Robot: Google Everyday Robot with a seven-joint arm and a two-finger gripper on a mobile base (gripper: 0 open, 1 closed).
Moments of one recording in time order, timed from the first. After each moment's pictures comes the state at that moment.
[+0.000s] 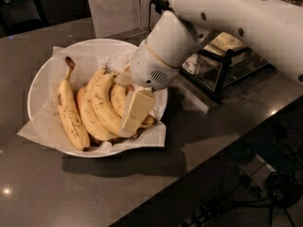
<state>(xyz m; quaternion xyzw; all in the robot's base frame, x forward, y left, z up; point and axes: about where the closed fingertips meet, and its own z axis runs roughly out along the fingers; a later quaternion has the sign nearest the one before) 0.459 0.060 0.888 -0.71 0.63 0.23 0.19</state>
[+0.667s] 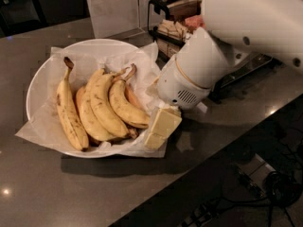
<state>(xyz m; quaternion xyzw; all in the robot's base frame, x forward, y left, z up) 0.433 0.007 0.881 -0.67 0.70 0.18 0.20</state>
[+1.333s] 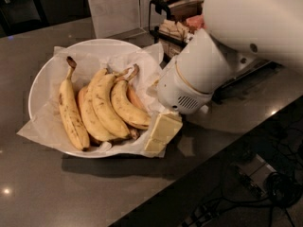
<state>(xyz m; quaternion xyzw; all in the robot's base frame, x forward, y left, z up) 0.421 0.006 0.887 -0.67 0.69 0.15 0.21</state>
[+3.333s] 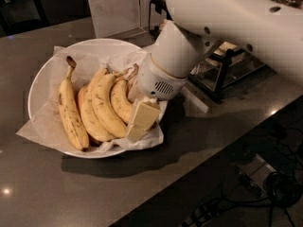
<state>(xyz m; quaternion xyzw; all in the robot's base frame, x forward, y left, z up) 0.447 0.035 0.874 -0.70 0.68 0.17 0.17</state>
